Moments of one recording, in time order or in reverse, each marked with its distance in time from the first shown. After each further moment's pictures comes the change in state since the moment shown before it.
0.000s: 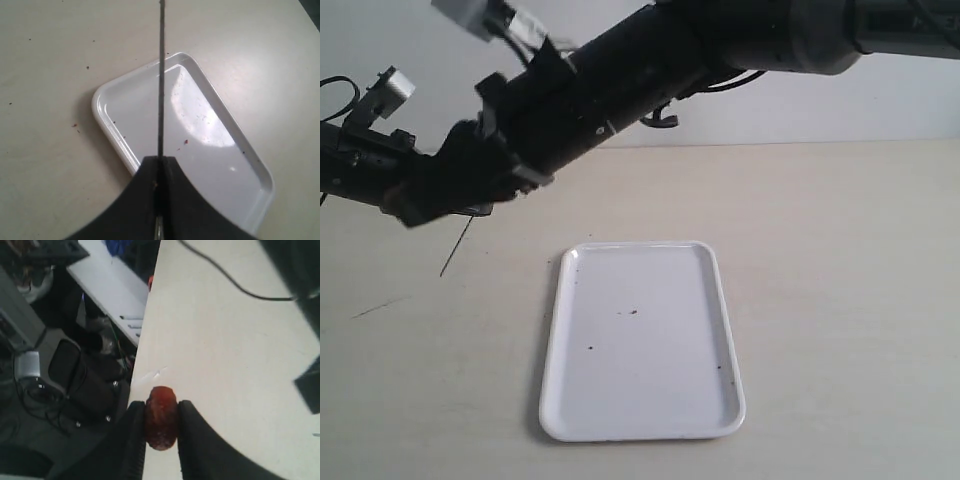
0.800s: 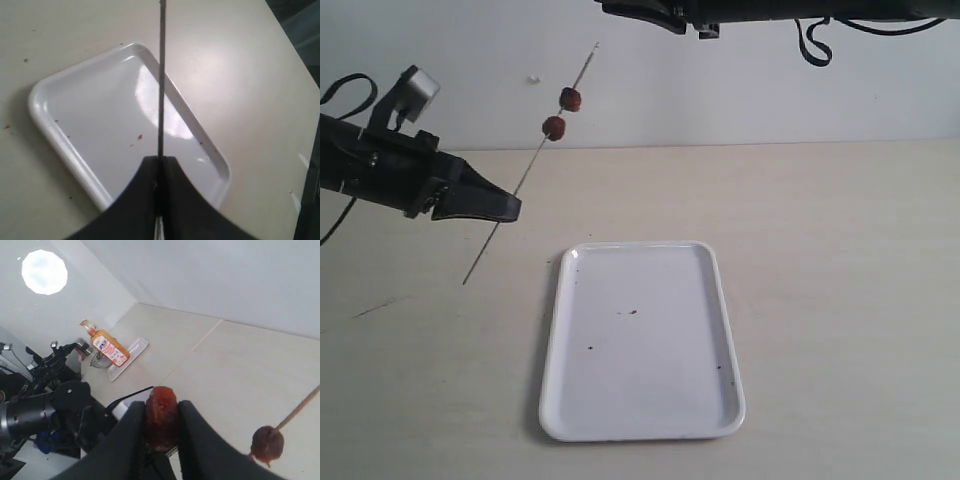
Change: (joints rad) left arm -0.066 0.000 0.000 -0.024 0.083 -0.019; right arm -0.376 -0.015 0.000 0.348 -0.181 0.128
